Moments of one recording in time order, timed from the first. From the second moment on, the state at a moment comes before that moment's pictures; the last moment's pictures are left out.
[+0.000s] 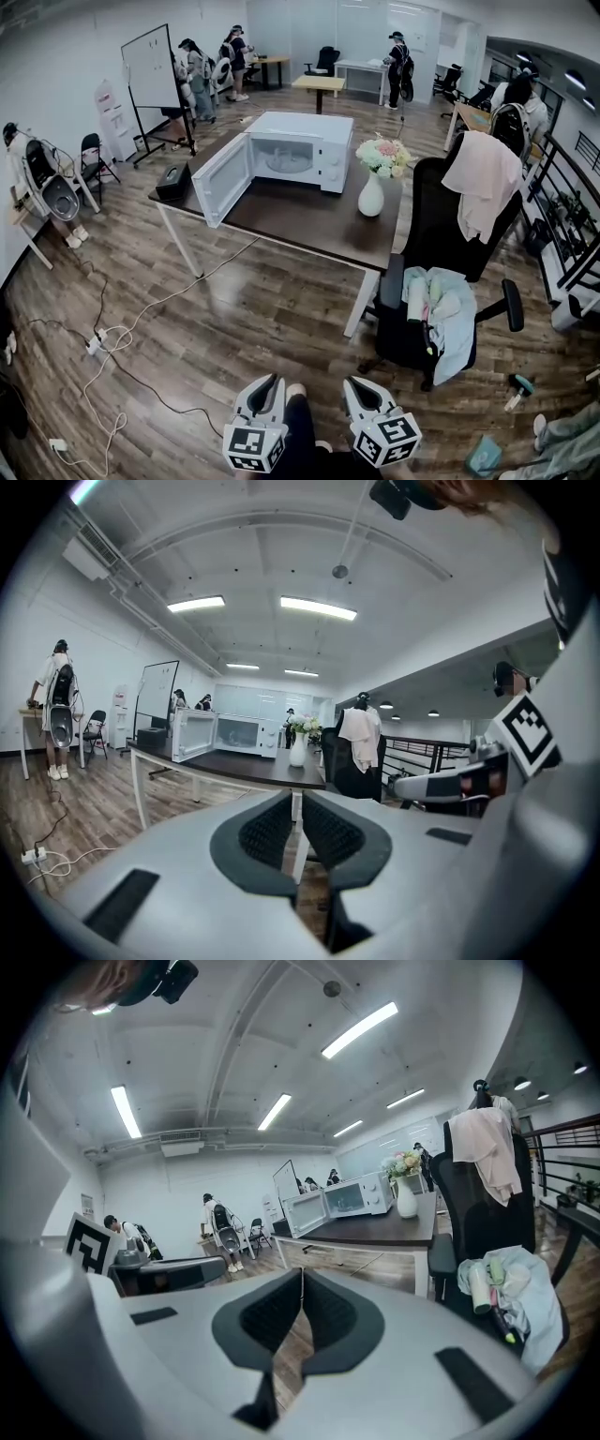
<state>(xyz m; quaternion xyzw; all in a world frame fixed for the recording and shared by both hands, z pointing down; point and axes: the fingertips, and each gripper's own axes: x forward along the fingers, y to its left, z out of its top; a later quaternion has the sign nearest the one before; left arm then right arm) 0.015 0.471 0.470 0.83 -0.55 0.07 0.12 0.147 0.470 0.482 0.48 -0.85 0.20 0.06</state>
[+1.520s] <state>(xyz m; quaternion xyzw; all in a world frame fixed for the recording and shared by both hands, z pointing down) -0.060 0.189 0.455 0.82 -0.56 0.04 0.11 0.078 0.200 0.475 0.49 -0.84 0.21 0.07</state>
